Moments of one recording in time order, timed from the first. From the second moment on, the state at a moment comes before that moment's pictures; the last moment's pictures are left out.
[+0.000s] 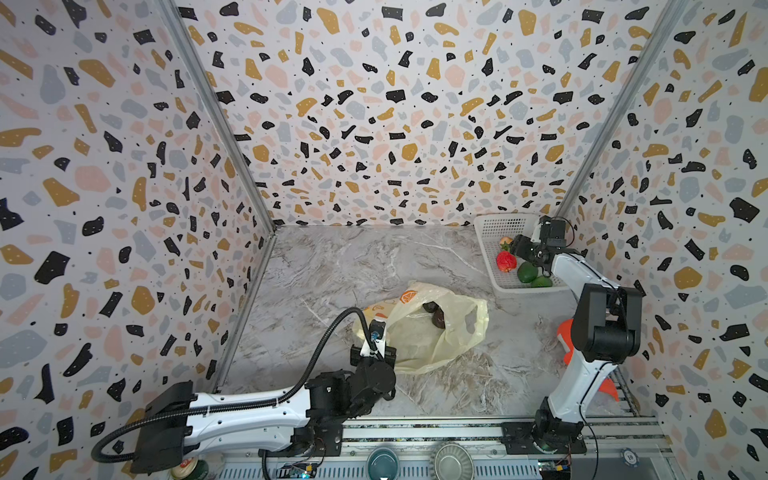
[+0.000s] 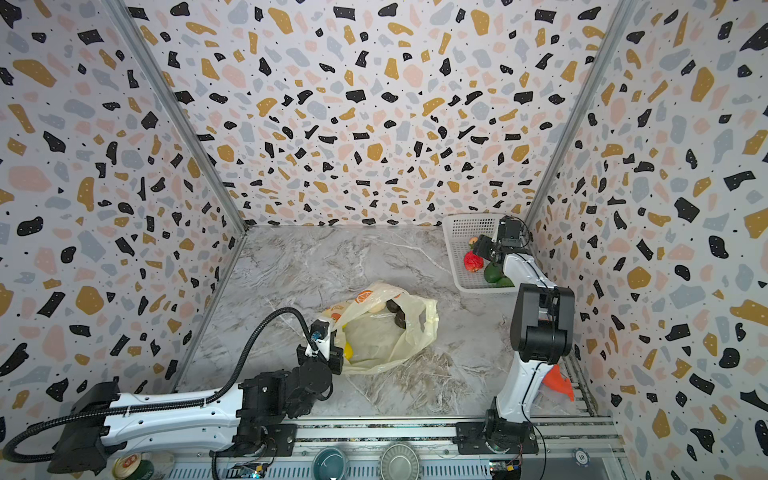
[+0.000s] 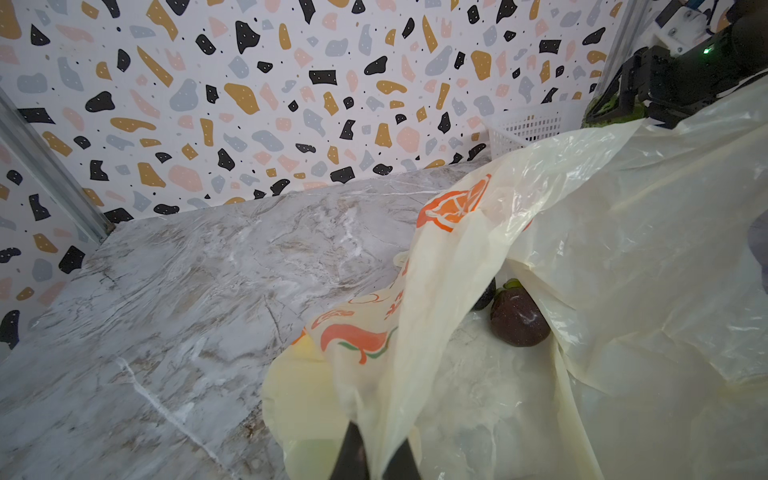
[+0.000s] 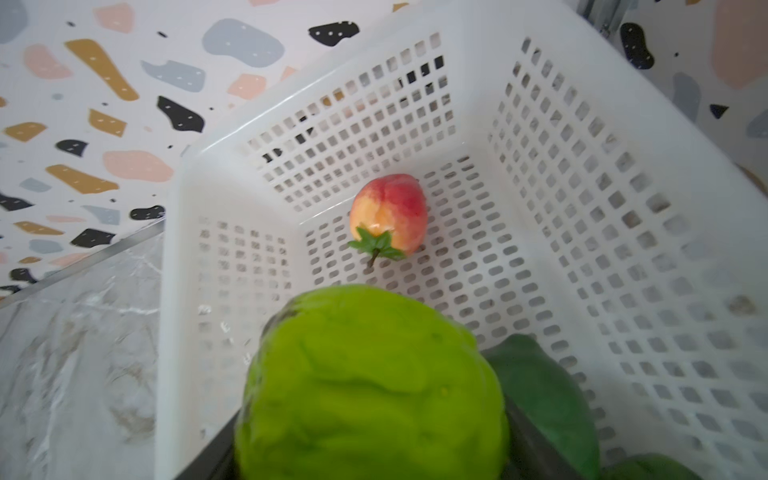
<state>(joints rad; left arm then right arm) -1.32 0.92 0.47 -0.04 -1.03 -0.40 -0.09 1.93 1.45 -0.23 -0.12 0.30</state>
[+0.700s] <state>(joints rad) -1.32 0.93 0.47 -0.04 -1.03 -0.41 -0.11 1.93 1.51 -0.25 -0.07 0.29</state>
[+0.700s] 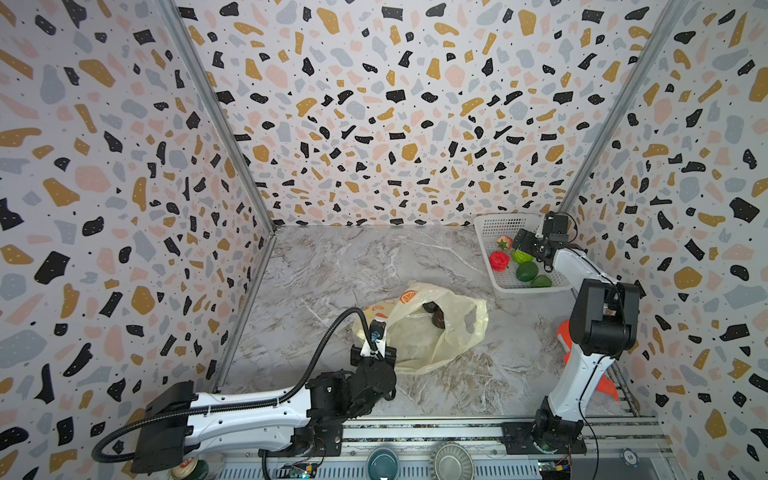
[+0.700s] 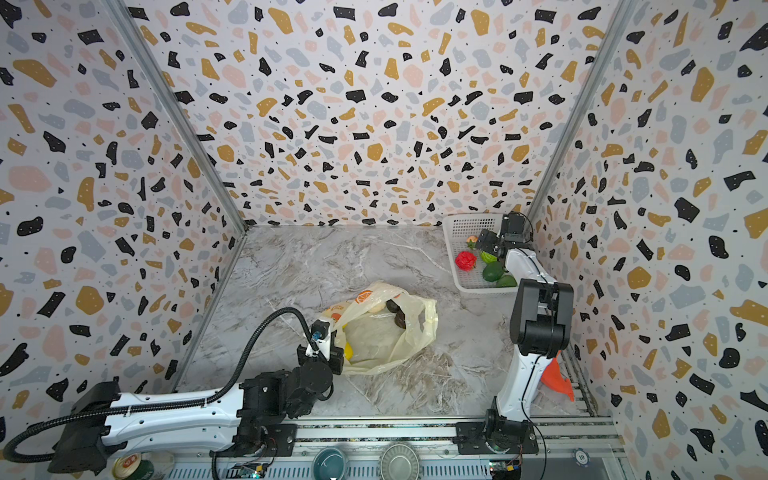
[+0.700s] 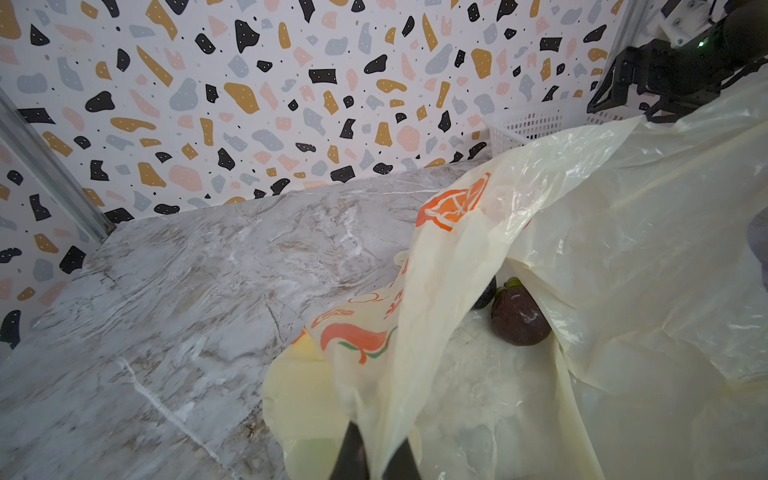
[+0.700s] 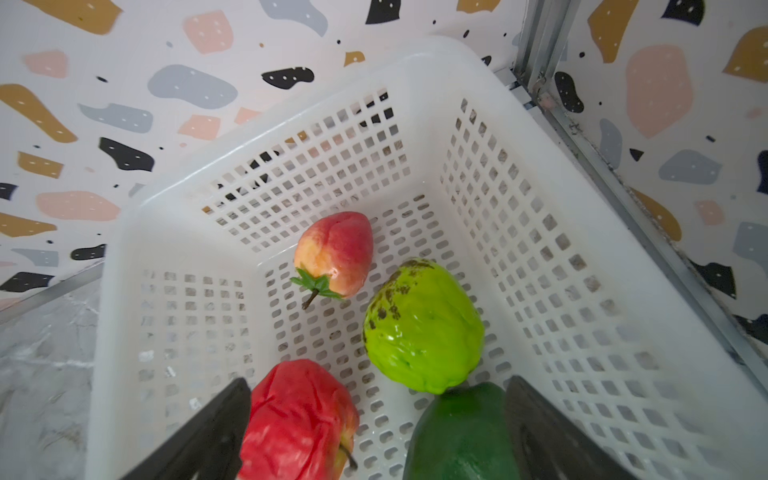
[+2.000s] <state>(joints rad) -1.32 0.91 0.47 -0.04 -1.04 -0.41 0.78 1.22 1.22 -0.58 -0.34 0.35</state>
